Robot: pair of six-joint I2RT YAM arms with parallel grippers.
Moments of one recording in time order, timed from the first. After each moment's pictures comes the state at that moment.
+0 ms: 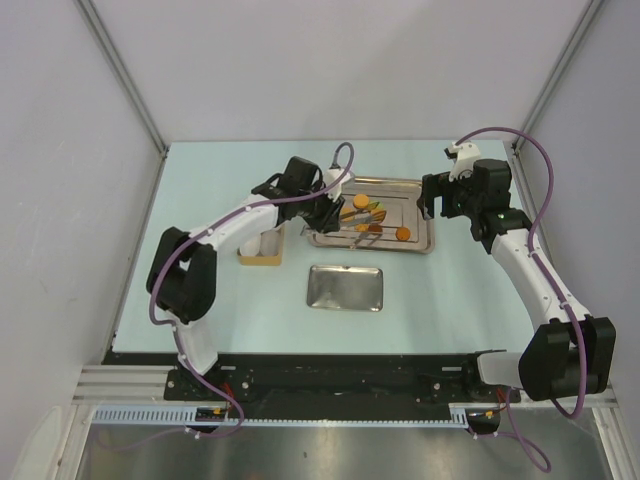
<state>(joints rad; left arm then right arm) -0.55 1.84 1.43 -0.41 0.40 0.20 0.12 1.29 1.07 -0.28 -0.21 -0.06</state>
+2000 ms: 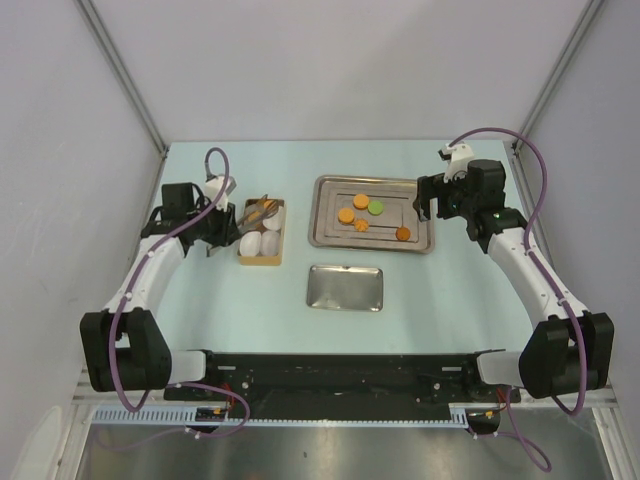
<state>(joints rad) 0.04 1.31 0.97 -0.48 0.46 0.28 0.15 1.30 1.07 -0.28 -0.20 -0.07</state>
